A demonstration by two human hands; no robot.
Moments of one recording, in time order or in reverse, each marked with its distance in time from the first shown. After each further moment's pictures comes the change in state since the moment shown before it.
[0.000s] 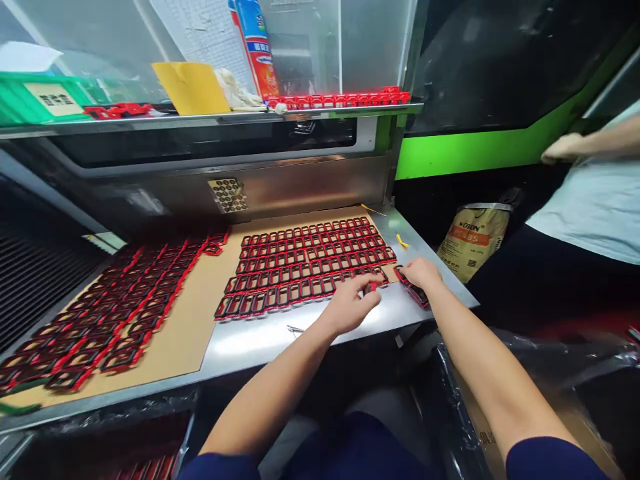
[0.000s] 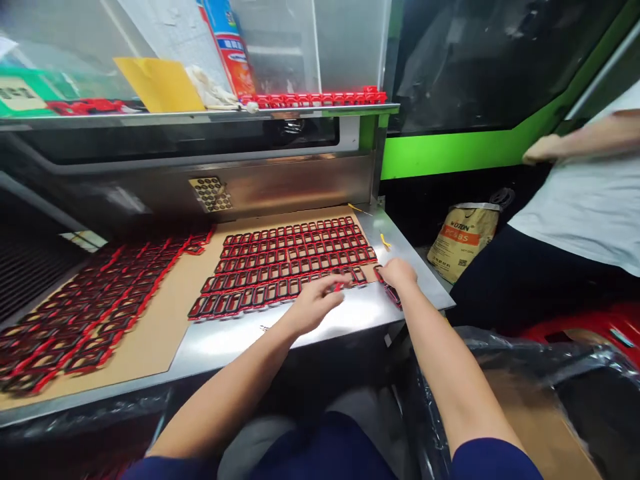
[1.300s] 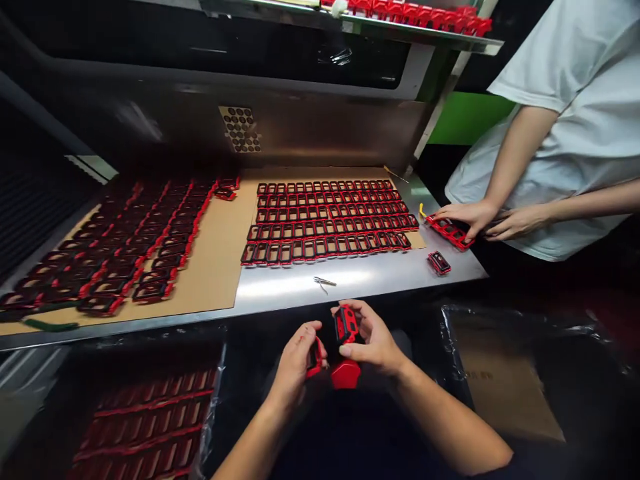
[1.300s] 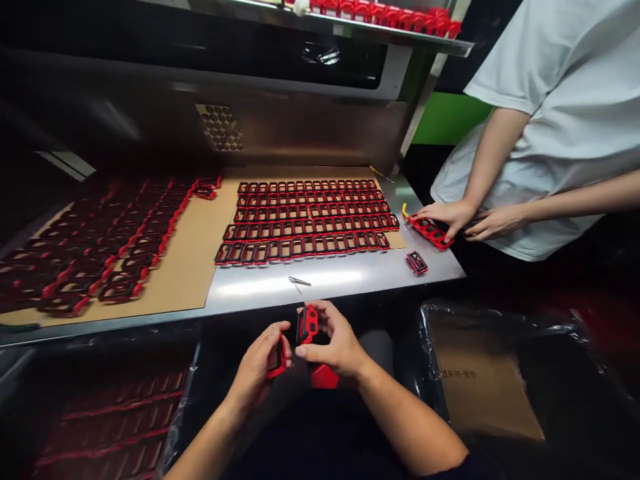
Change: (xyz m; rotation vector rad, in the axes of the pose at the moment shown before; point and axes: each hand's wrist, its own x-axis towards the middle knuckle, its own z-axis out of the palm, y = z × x) left_hand -0.216 -0.063 0.006 -1.224 0.482 -0.740; right_hand -0.269 -0.052 0.118 1.158 -0.653 -0.549
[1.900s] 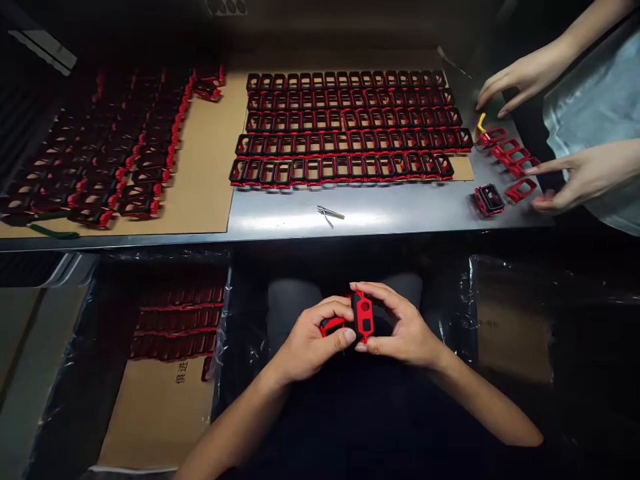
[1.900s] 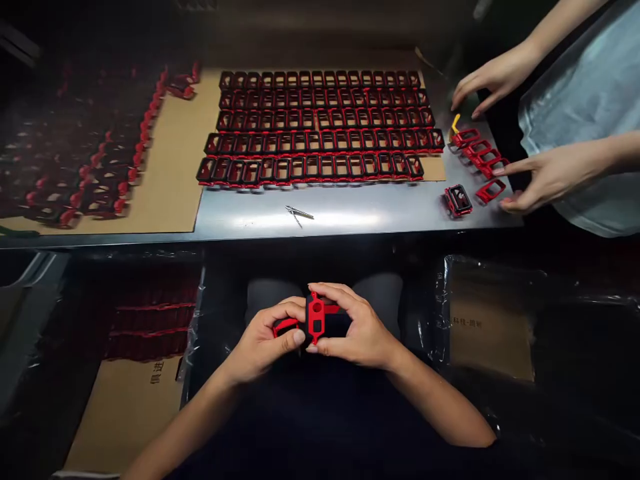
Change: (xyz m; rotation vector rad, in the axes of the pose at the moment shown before) left_hand -0.039 -0.033 -0.006 0.400 -0.415 0.246; right_hand -0.066 0.006 -0.026 -0.314 -0.125 -0.088
